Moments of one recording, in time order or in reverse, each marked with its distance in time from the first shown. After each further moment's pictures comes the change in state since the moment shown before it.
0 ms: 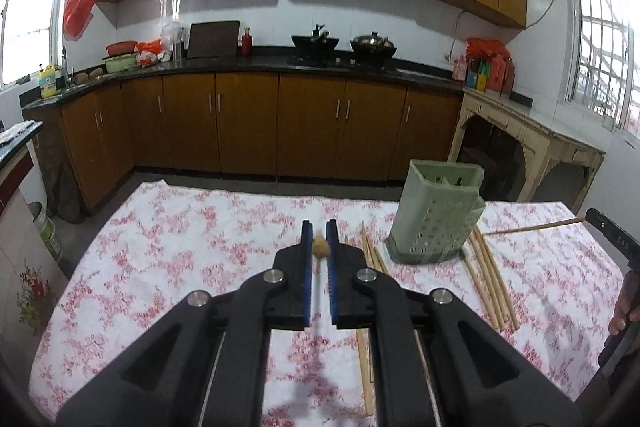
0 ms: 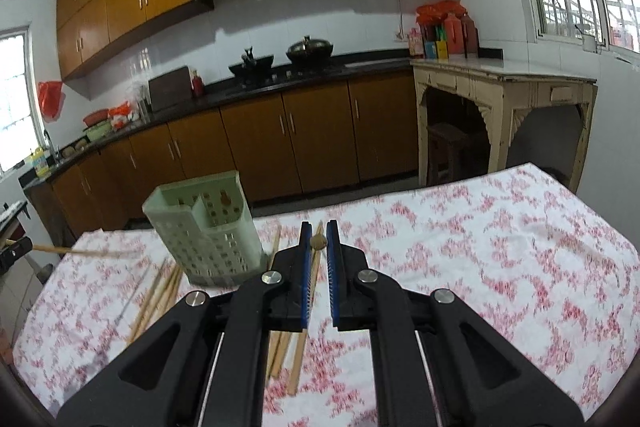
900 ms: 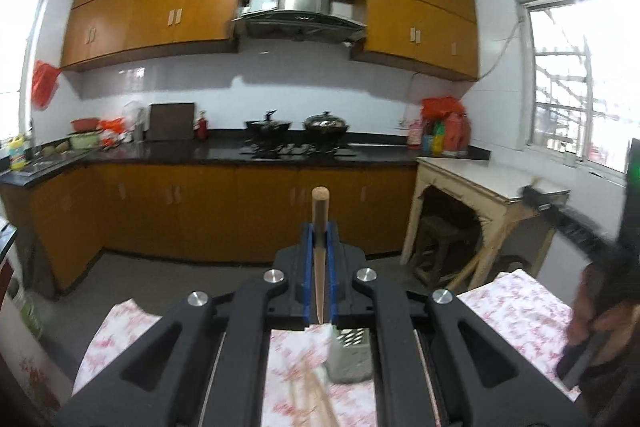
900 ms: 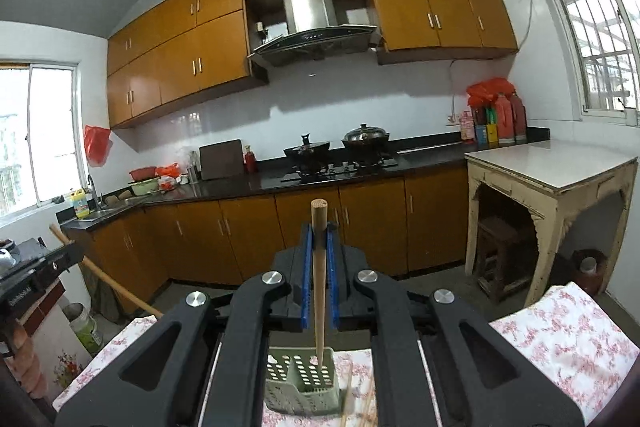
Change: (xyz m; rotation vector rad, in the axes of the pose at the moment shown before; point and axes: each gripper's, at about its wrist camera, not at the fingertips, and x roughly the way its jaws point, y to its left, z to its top) left arm -0.043 -0.083 0.159 0.088 -0.233 -0.148; right arm -0.021 0.074 0.146 -0.063 -0.234 0.173
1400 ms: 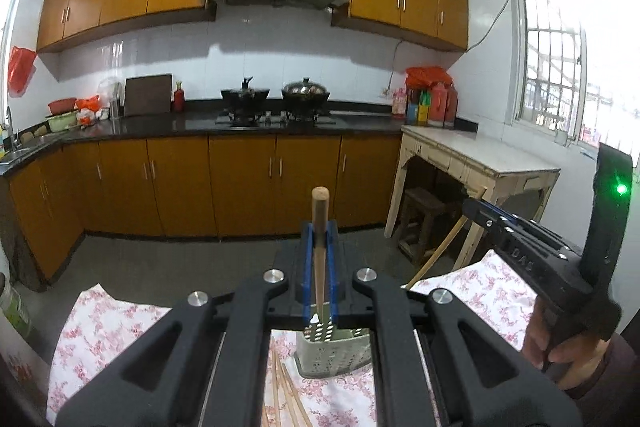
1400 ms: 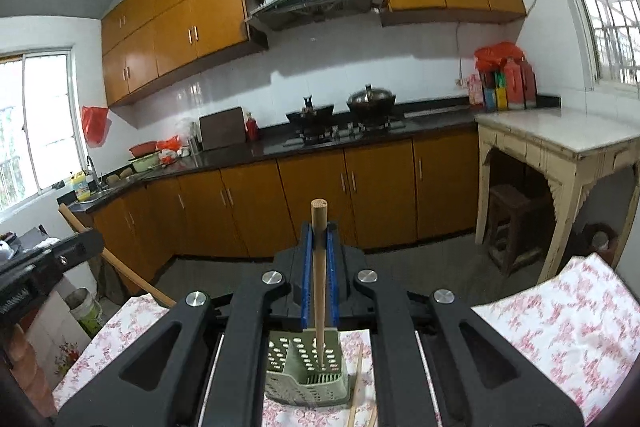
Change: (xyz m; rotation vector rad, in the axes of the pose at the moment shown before) left arm 0.073 -0.036 -0.026 0.002 0.131 -0.043; right arm 0.049 -0.009 -0.036 0.039 0.127 0.022
